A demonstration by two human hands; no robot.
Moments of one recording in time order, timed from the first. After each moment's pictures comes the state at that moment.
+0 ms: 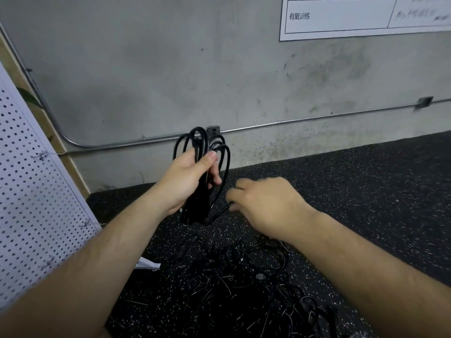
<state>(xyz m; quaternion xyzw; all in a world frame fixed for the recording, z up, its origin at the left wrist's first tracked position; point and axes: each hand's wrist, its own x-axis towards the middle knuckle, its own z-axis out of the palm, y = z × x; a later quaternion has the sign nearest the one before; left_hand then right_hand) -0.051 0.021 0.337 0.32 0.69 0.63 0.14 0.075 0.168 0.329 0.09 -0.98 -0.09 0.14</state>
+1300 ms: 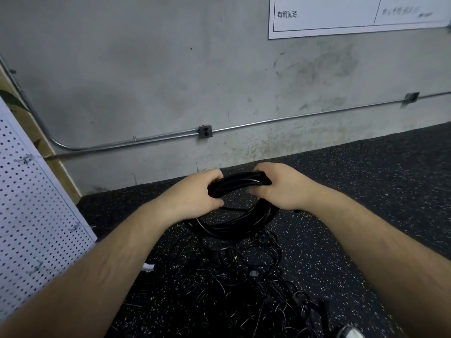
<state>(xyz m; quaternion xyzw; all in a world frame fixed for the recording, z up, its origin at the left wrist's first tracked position) -0.041 0.043 0.322 0.42 0.88 0.22 0.06 0.077 0.235 0.330 -0.08 -0.94 0.31 0.09</state>
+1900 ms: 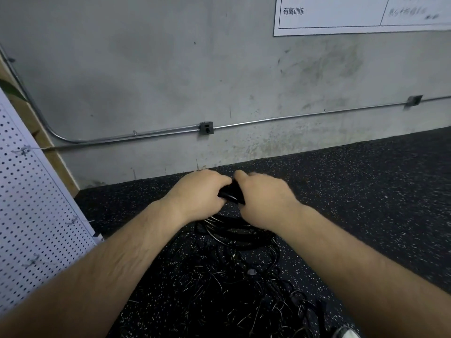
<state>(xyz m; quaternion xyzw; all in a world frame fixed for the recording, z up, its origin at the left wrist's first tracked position) -0.035 0.048 0.321 0.48 0.87 0.09 -0.04 0.069 0.176 0.322 -0.10 -0.99 0.02 0.08</state>
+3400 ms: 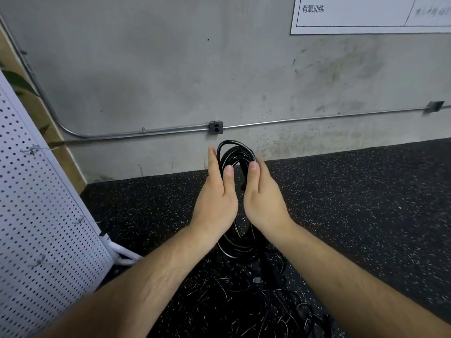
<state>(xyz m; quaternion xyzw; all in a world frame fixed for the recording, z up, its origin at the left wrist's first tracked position) -0.035 0.074 0.296 0.28 0.80 0.52 -0.03 0.011 0.175 0.294 -0.12 -0.81 0.47 0.32</state>
